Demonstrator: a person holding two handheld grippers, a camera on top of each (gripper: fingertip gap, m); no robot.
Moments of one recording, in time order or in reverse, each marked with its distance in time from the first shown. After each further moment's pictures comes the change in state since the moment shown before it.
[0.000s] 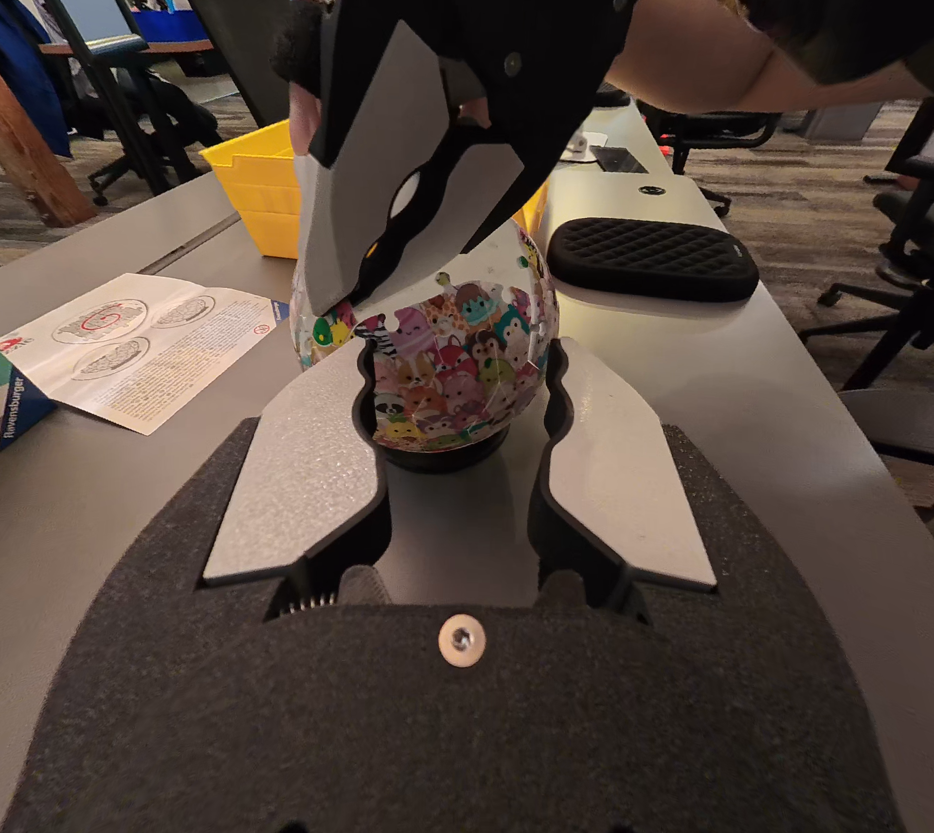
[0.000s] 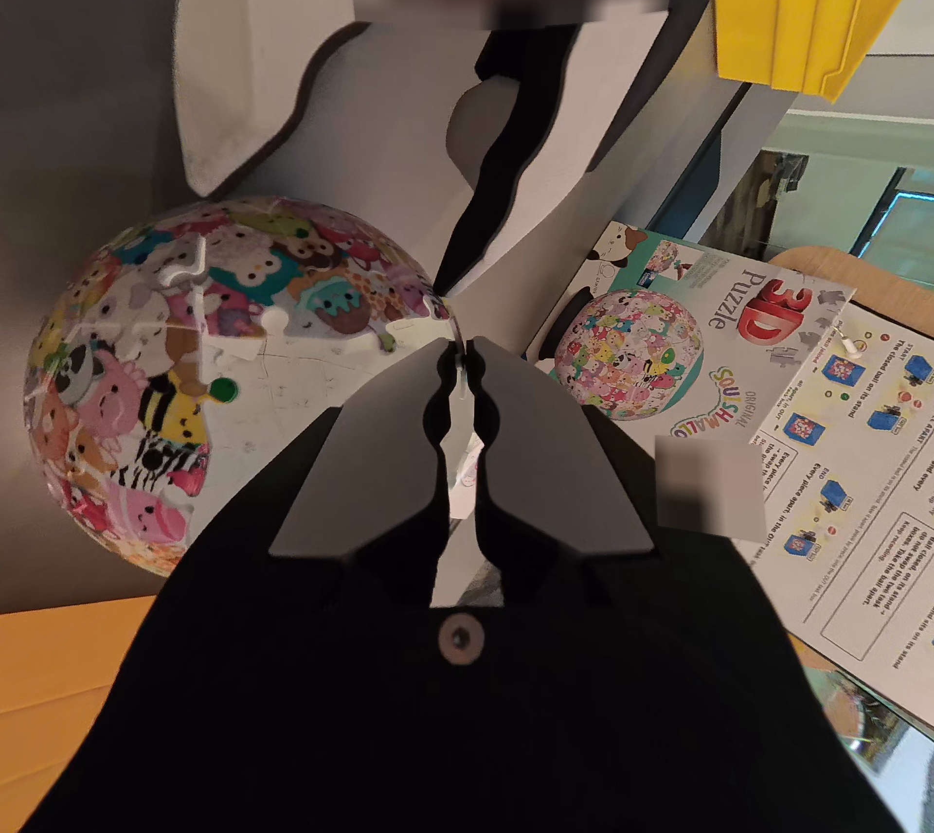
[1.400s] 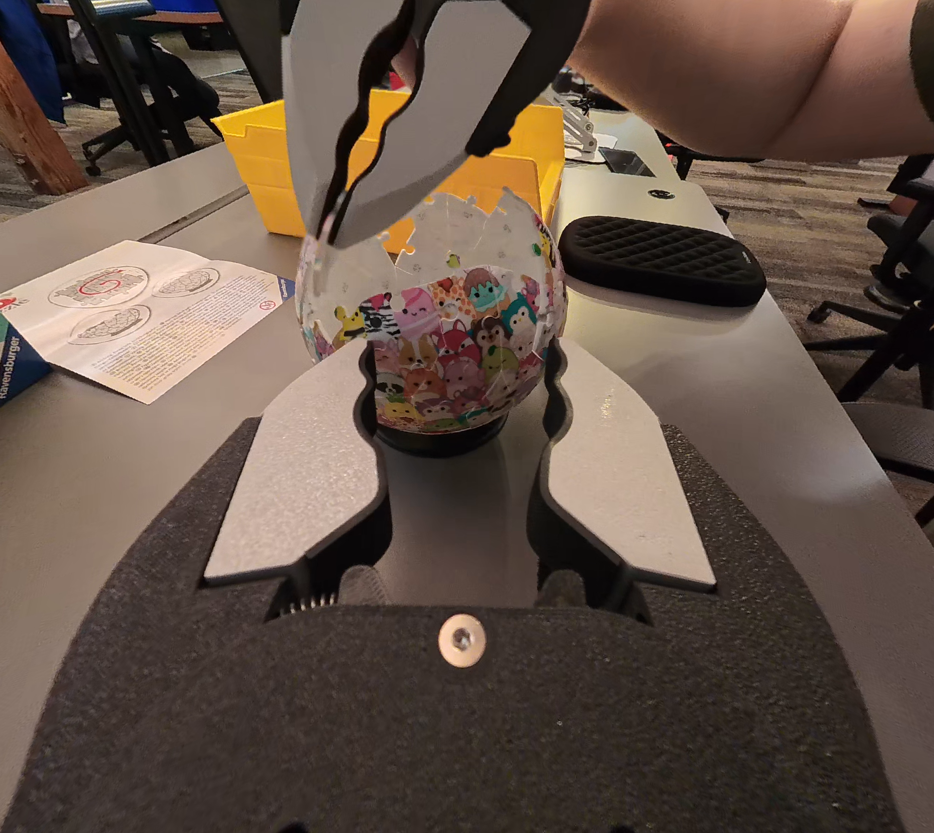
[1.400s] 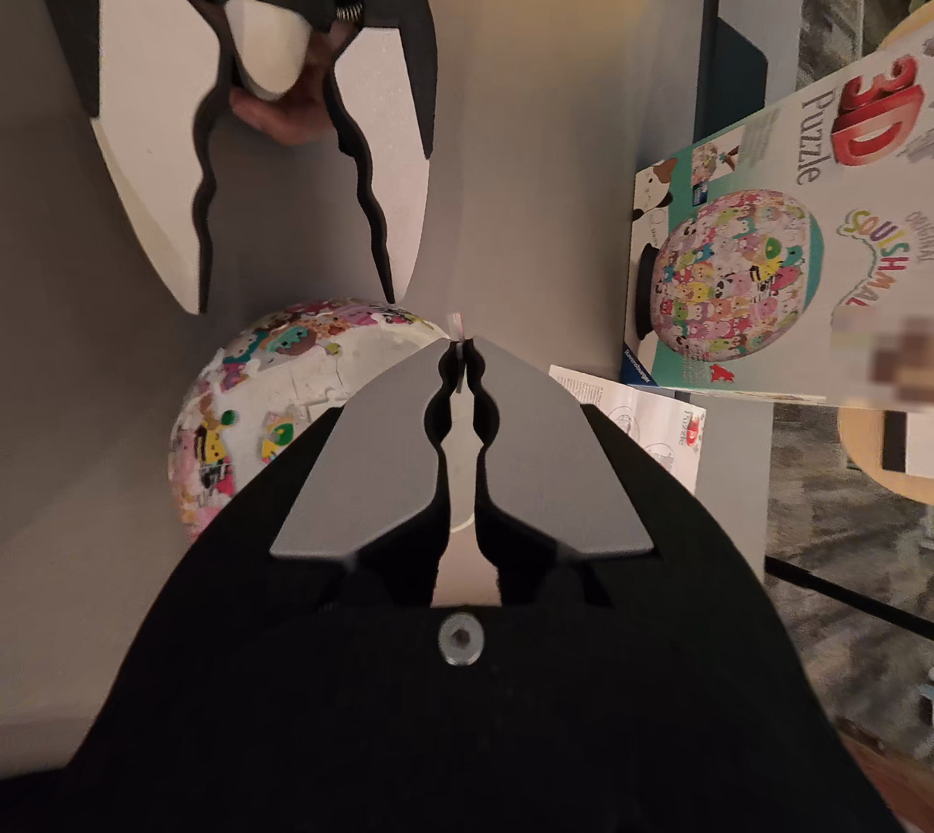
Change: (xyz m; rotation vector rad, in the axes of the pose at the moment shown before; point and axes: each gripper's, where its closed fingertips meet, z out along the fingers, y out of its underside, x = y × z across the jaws) left arm -0.010 0.008 -0.003 -0.007 -0.010 -0.063; right arm 0.015 0.005 -0.011 0.214 -0.107 0.656
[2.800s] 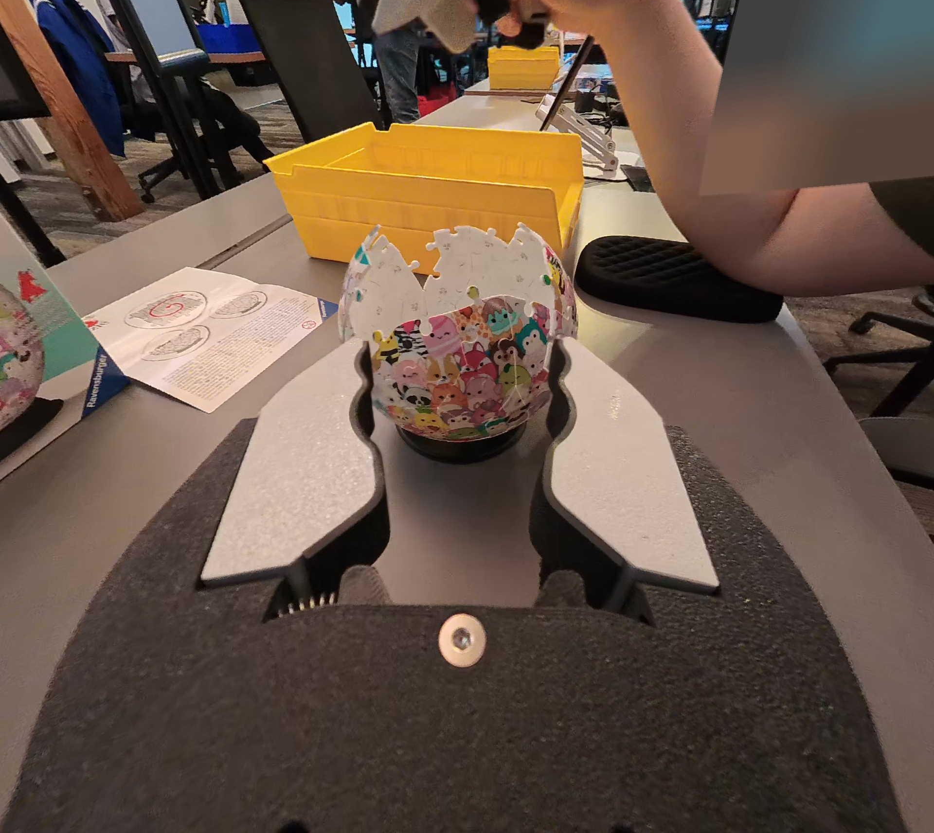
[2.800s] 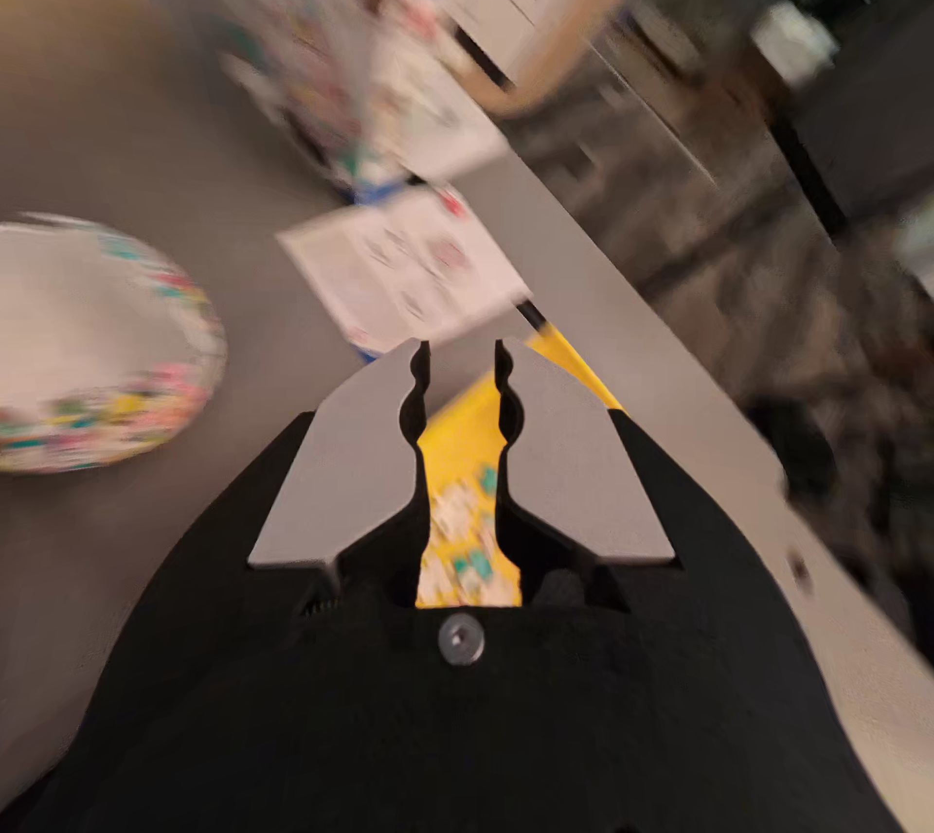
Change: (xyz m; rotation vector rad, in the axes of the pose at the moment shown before) left arm -0.006 -0.017 -0.017 0.032 -0.057 0.038; right arm 0.093 0.133 -0.147 0.011 0.502 0.611
